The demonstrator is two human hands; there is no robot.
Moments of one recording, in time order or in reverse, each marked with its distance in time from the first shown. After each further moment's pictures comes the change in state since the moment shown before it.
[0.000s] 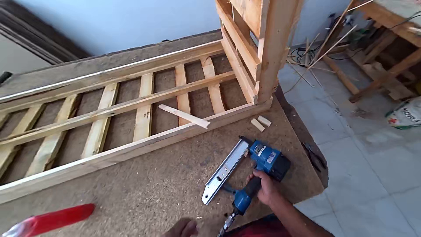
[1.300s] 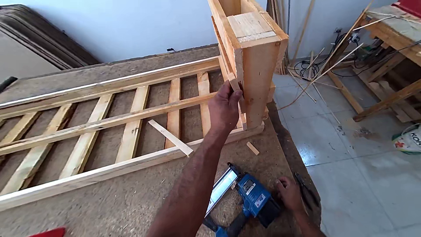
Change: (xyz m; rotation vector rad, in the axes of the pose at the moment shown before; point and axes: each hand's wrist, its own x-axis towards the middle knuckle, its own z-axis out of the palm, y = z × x) left_hand 0.278 0.436 -0.039 -0.337 0.624 0.814; right_hand 0.046 -0.178 -0.100 -1.278 0.357 -0.398
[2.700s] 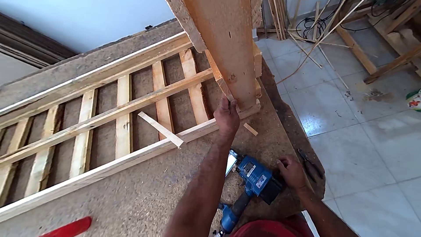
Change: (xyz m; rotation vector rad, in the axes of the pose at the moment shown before) left_hand -0.077 -0.118 0.078 0.248 0.067 -0.018; right_hand 0.002 0.005 0.000 -0.083 0.000 -0.093
